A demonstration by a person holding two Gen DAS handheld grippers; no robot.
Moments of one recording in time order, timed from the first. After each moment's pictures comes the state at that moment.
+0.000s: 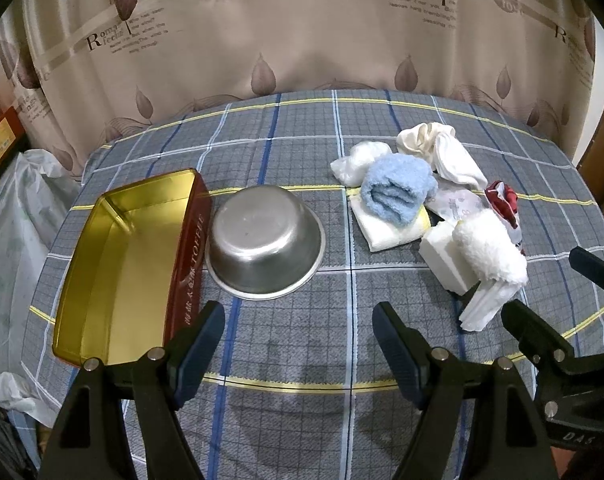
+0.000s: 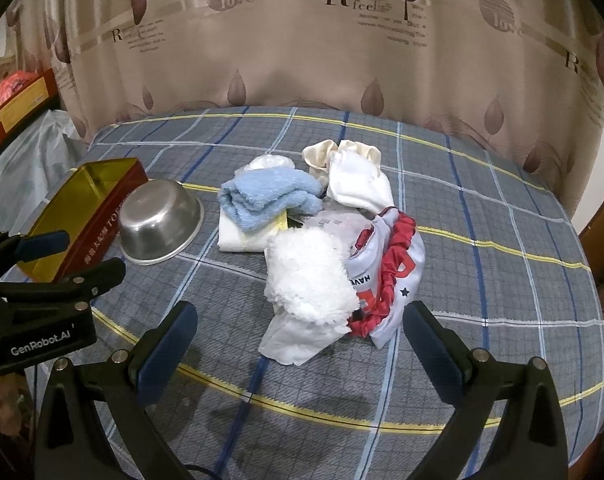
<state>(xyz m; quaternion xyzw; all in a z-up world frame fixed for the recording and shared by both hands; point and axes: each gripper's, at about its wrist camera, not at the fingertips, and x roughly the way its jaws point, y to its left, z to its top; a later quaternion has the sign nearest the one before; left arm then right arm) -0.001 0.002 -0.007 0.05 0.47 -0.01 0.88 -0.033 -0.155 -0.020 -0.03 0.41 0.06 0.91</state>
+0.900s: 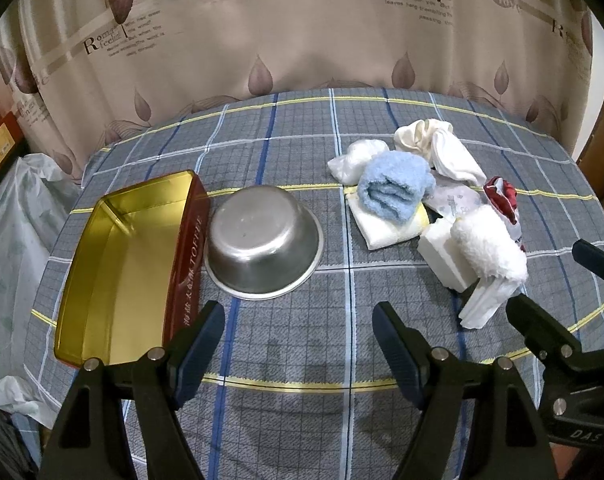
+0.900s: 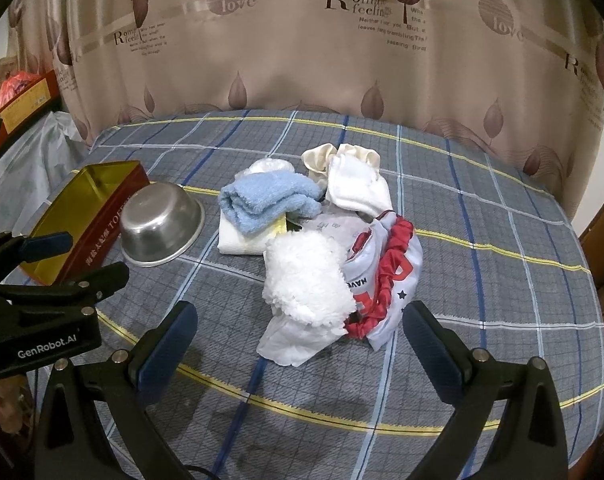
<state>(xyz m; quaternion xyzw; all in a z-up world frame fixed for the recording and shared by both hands) 0.001 0.001 -0.006 0.05 0.48 -0.01 0.88 -0.033 -0.159 -0.017 -0.03 0.41 0.06 0.91</state>
